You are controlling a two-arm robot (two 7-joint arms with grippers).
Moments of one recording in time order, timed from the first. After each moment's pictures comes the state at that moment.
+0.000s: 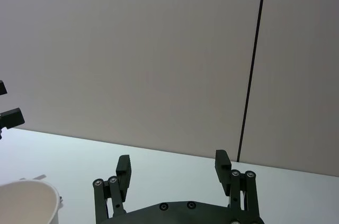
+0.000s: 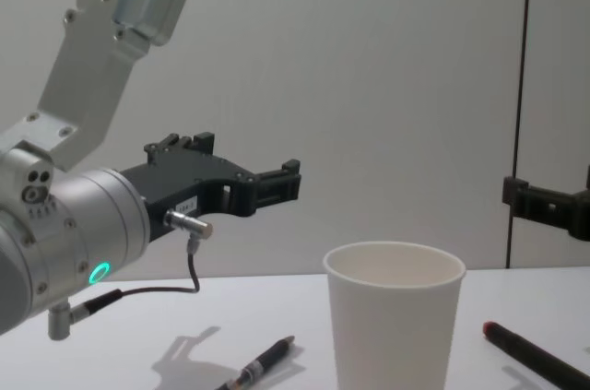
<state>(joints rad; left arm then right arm) -0.24 0.38 0.45 -1.63 -0.20 0.01 -0.01 -0.01 0.34 -0.23 -1.77 0.29 0.03 0.07</state>
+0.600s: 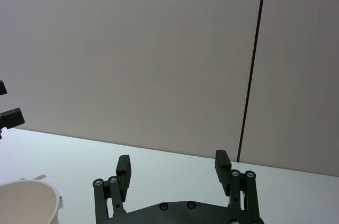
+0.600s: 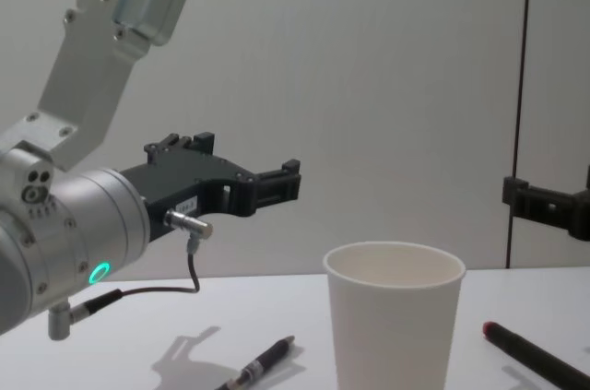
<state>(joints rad) -0.24 0.38 0.45 -1.63 -0.20 0.01 -0.01 -0.01 0.34 -0.23 -1.77 0.29 0.03 0.07</state>
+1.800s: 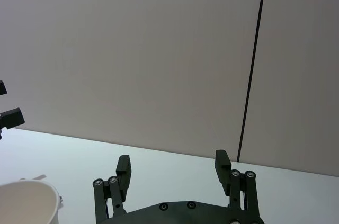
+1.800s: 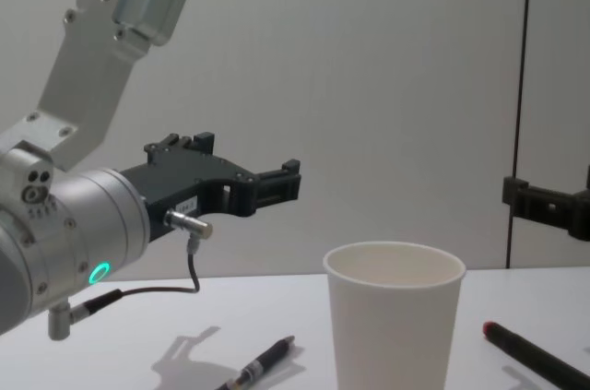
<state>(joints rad) -0.24 0.38 0.45 -1.63 -0.20 0.01 -0.01 -0.01 0.34 -0.23 -1.77 0.29 0.03 0.07</state>
